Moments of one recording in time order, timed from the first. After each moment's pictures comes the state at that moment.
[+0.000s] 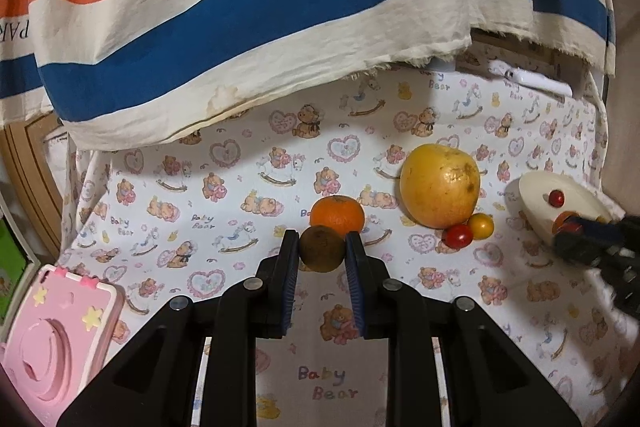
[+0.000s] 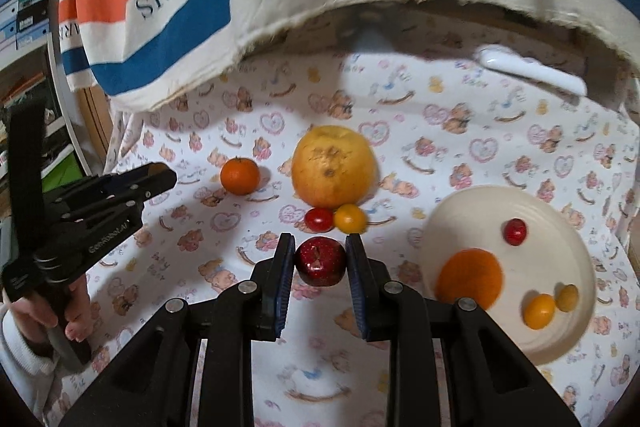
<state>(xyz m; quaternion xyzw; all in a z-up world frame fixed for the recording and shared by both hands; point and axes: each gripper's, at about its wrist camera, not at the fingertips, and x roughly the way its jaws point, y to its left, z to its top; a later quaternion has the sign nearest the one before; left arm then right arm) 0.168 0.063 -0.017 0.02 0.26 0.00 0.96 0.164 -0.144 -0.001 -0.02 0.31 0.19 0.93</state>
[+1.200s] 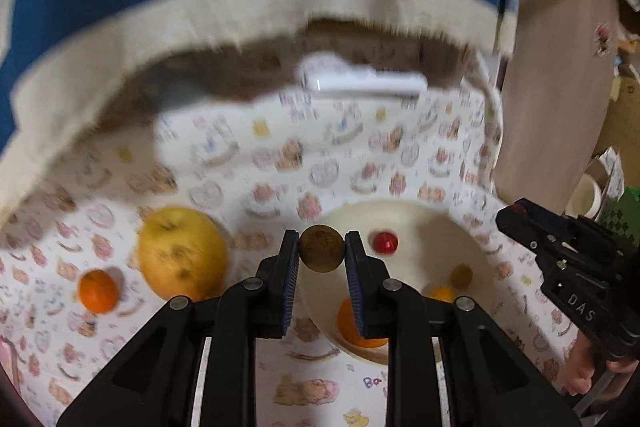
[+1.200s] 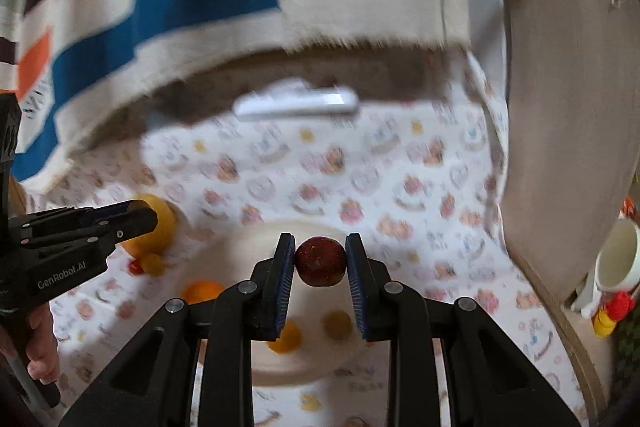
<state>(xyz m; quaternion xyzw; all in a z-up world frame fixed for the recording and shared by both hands) 0.217 -0.135 0.023 0.03 0.31 -0.18 0.93 0.173 -0.322 0.023 0.04 0.27 0.01 0.96</state>
